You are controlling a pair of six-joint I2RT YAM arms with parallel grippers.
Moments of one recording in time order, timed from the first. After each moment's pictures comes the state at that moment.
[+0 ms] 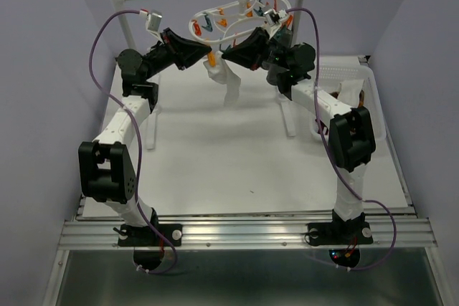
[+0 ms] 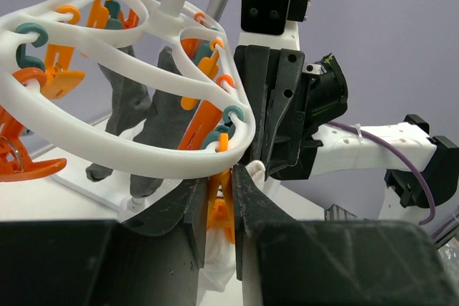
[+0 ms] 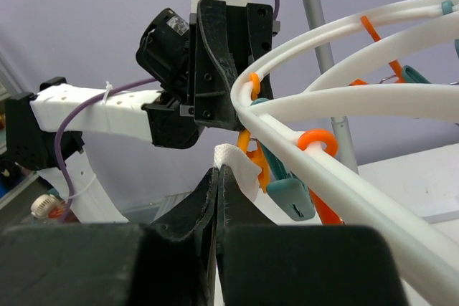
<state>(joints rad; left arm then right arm) -0.11 1.62 1.30 0.90 0.96 -0.93 0.43 2.04 1.72 1.13 -0.99 1.04</state>
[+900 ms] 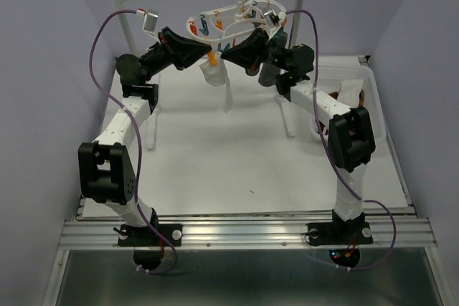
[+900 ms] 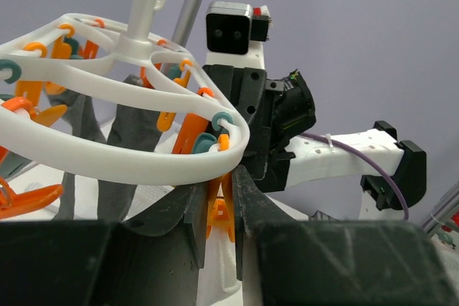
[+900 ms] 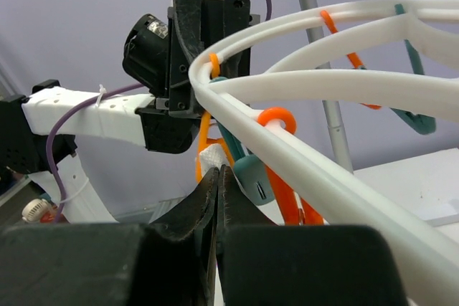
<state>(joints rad) -0.11 1.61 1.28 1.06 0.97 -1.07 0.43 2.04 1.70 1.14 -0.96 1.03</state>
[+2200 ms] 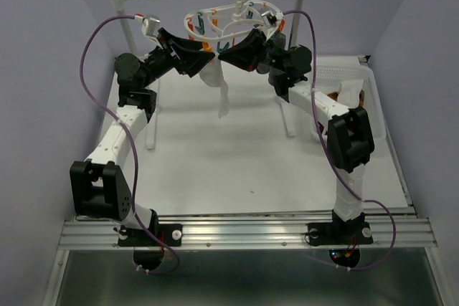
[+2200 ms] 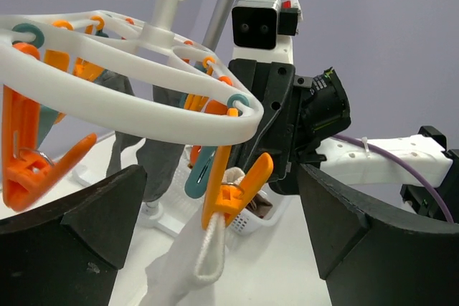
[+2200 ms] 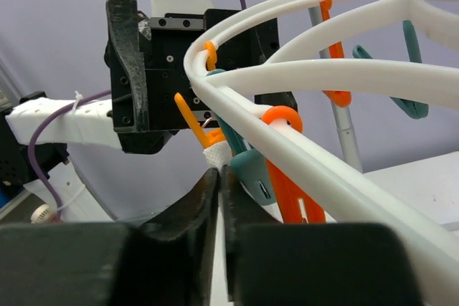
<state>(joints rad) -0.14 1.47 1.22 0.76 0.86 -0.80 0.45 2.04 1.71 1.14 -0.94 1.04</state>
